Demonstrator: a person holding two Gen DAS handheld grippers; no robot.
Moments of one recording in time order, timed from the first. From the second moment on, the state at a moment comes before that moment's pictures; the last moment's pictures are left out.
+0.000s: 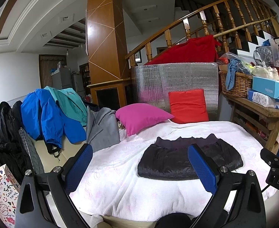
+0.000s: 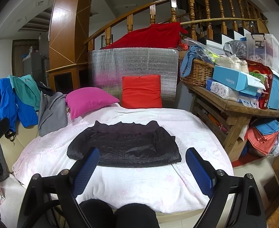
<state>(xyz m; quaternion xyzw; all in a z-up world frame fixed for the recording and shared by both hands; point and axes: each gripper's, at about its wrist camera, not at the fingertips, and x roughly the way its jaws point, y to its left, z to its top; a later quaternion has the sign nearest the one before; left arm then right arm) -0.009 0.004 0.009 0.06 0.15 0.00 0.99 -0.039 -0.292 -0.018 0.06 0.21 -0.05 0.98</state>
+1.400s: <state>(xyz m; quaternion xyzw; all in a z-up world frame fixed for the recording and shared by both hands) 0.122 -0.012 -0.031 0.07 0.22 -0.01 0.97 0.116 -0.300 -0.064 0.07 0.29 -0.06 0.95</state>
